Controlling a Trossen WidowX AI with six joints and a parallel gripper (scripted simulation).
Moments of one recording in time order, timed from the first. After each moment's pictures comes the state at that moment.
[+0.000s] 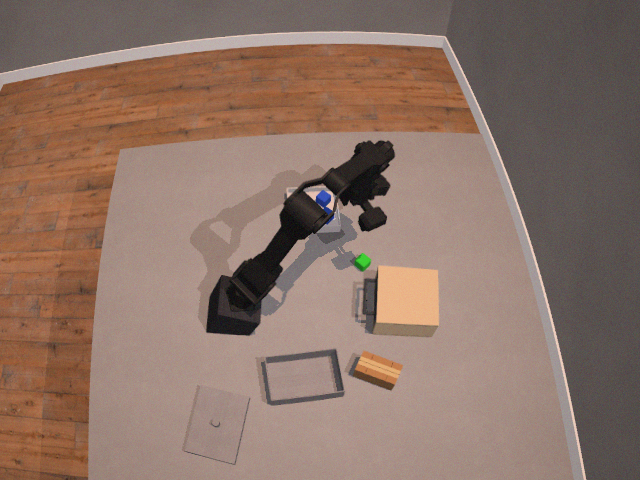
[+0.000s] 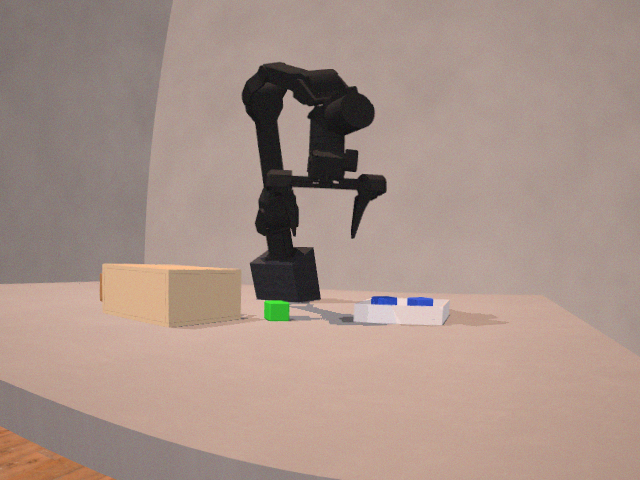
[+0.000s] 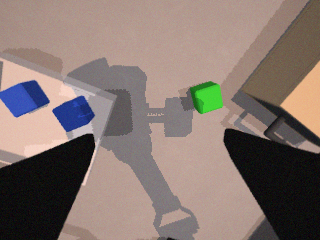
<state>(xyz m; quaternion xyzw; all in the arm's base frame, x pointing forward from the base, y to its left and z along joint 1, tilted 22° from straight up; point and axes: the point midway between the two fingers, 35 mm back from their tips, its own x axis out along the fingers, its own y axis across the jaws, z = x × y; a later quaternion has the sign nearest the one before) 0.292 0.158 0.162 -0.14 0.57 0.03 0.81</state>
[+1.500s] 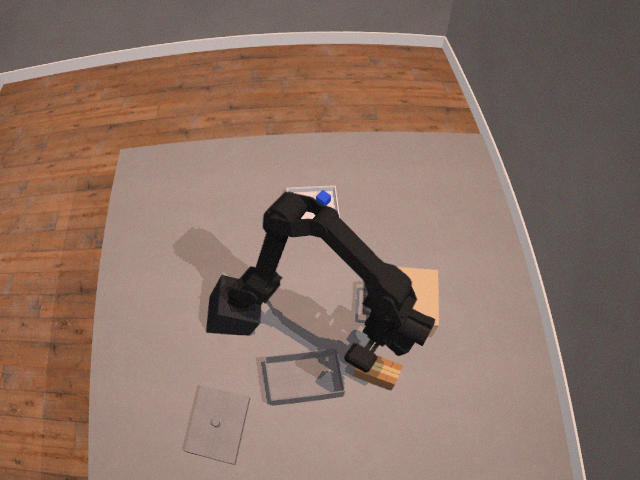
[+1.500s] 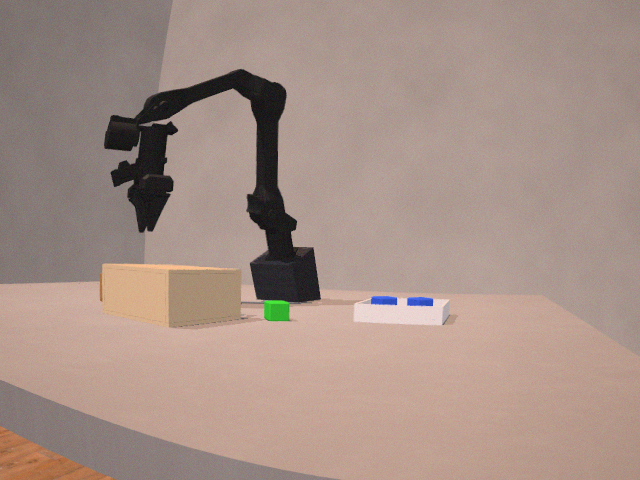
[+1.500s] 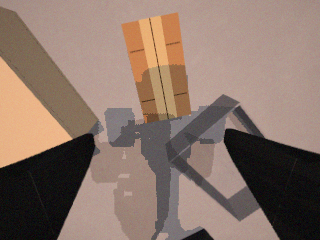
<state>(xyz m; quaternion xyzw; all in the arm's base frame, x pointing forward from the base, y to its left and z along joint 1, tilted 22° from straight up) 0.223 -0.200 0.181 0.31 0.50 -0.27 0.77</state>
